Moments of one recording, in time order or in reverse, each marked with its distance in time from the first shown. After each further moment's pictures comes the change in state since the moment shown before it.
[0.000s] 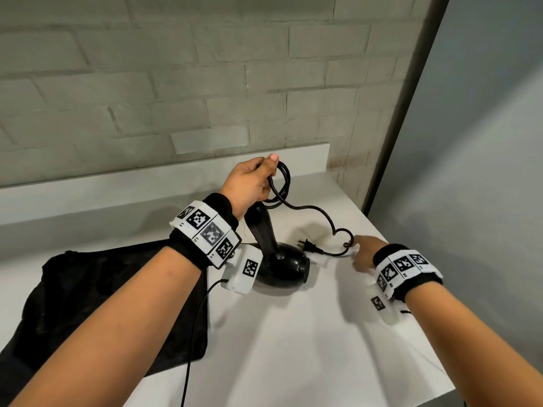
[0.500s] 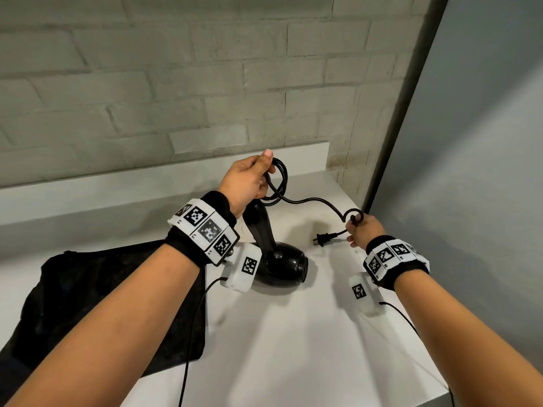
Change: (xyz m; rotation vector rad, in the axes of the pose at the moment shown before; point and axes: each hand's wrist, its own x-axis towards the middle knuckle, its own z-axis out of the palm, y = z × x) left_hand 0.006 -0.002 0.002 -0.045 0.039 -0.015; right_hand 0.031 -0.010 -0.004 0.882 0.273 0.064
